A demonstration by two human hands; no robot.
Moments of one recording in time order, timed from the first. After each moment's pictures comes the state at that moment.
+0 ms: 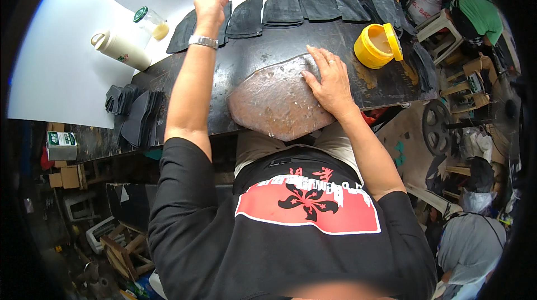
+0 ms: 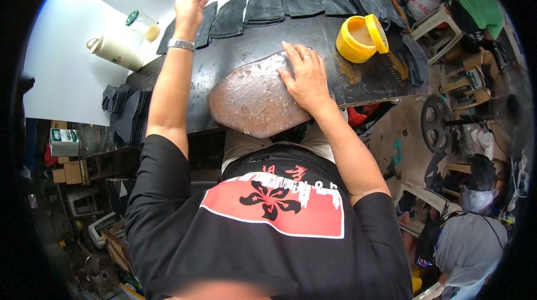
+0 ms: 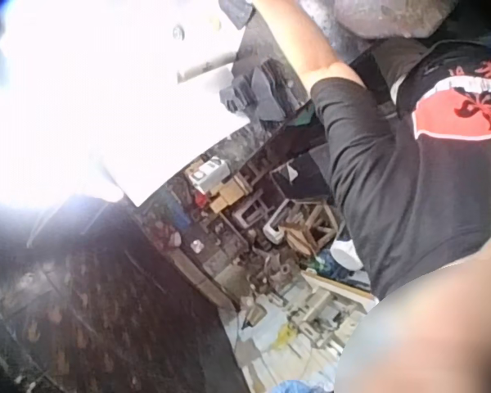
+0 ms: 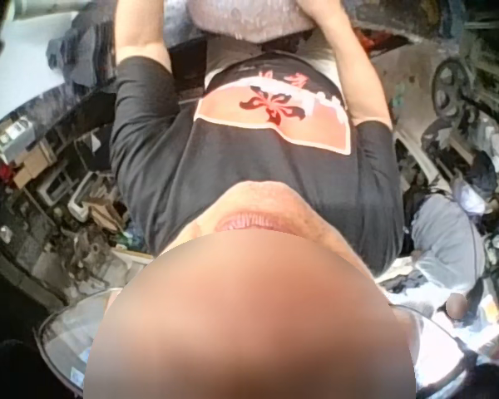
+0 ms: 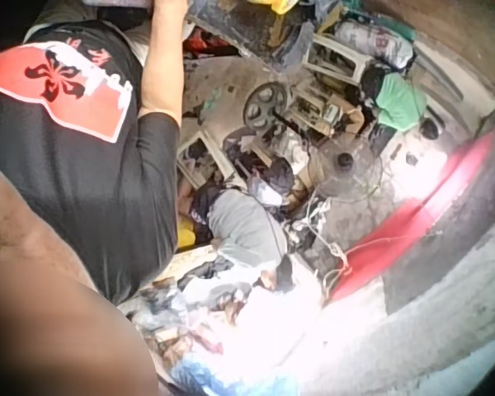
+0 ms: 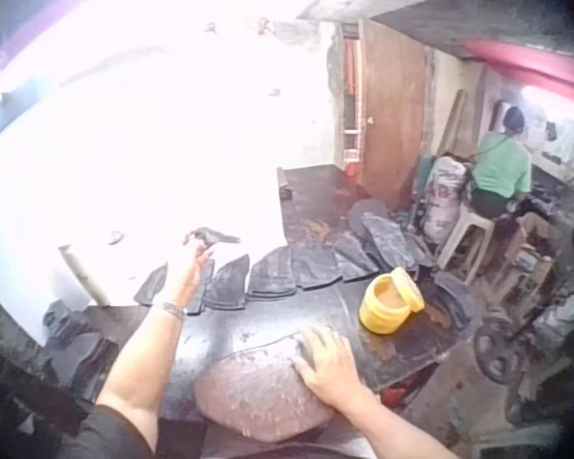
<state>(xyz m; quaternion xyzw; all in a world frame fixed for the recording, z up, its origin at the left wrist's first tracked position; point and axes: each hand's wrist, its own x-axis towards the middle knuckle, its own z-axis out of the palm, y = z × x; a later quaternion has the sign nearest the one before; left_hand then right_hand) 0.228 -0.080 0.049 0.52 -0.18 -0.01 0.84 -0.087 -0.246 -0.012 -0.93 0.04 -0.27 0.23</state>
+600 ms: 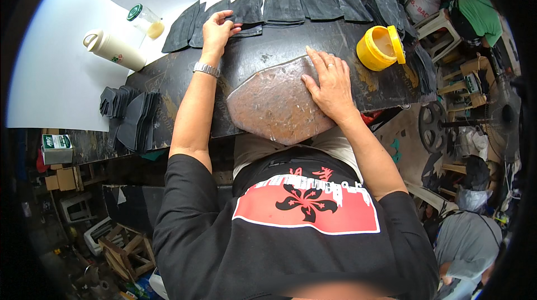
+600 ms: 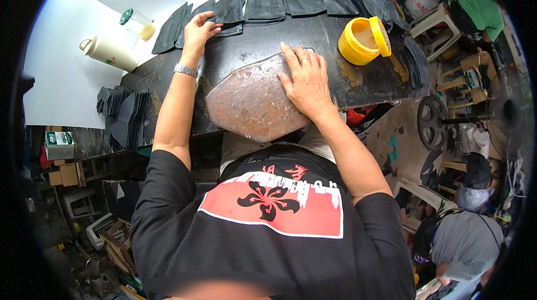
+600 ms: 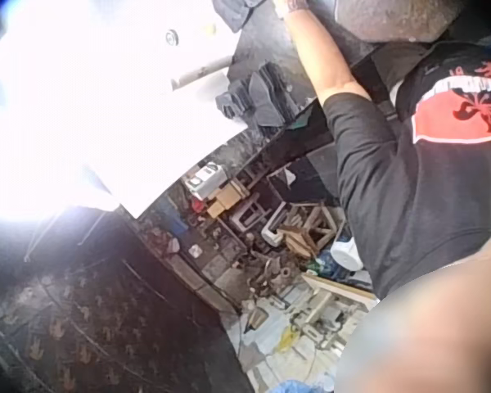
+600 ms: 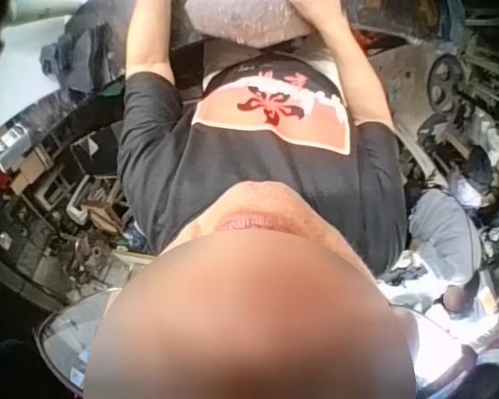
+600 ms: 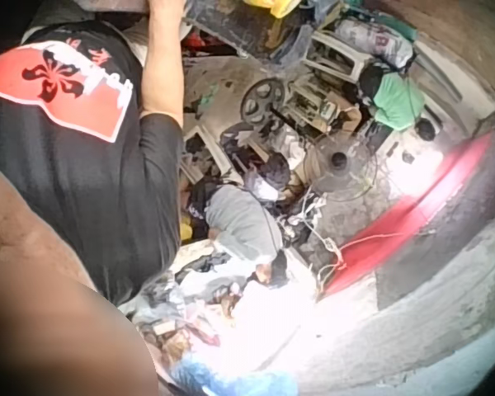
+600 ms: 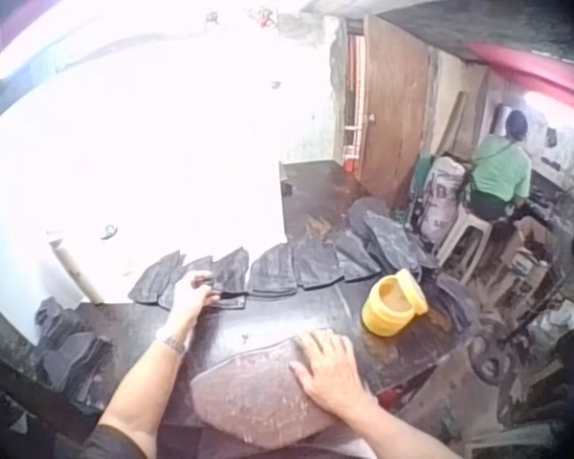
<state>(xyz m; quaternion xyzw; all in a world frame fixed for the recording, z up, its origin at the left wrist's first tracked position) 0.178 -0.051 -0.002 0.72 -0.11 -0.10 0.68 -0.088 -0.239 -0.005 -0.96 0.03 -0.24 0.16</state>
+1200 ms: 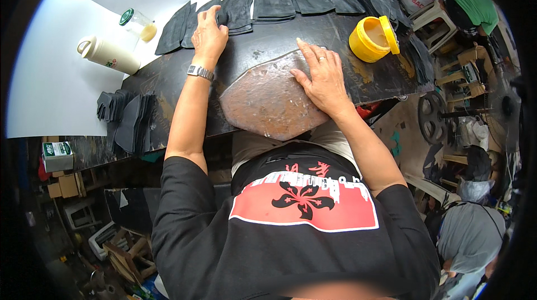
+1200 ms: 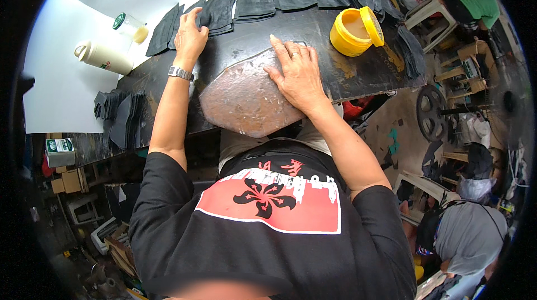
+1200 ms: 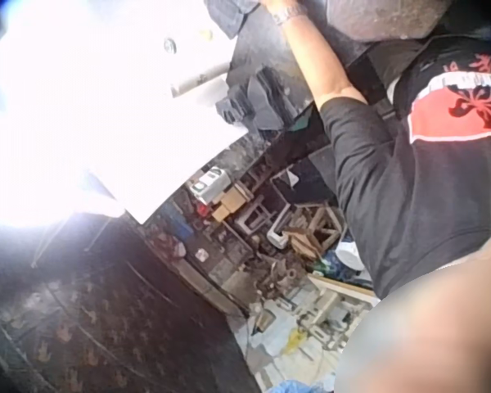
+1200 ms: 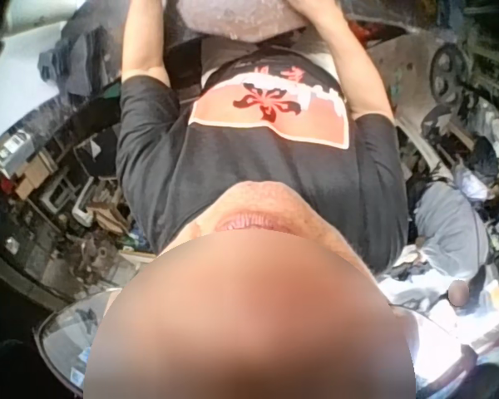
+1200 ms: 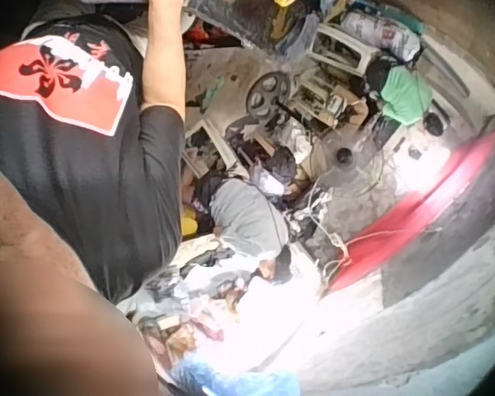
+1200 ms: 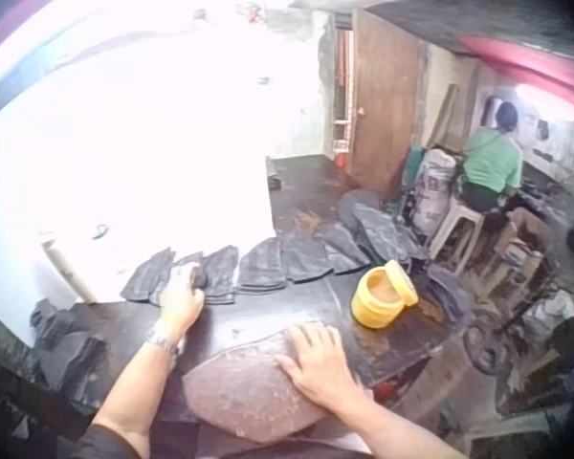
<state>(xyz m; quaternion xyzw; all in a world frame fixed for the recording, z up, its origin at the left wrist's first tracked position) 0.162 -0.046 -0.003 0.92 -0.23 0.18 0.27 -0.085 -0.239 -0.008 -0.94 0.01 -0.28 0.17</state>
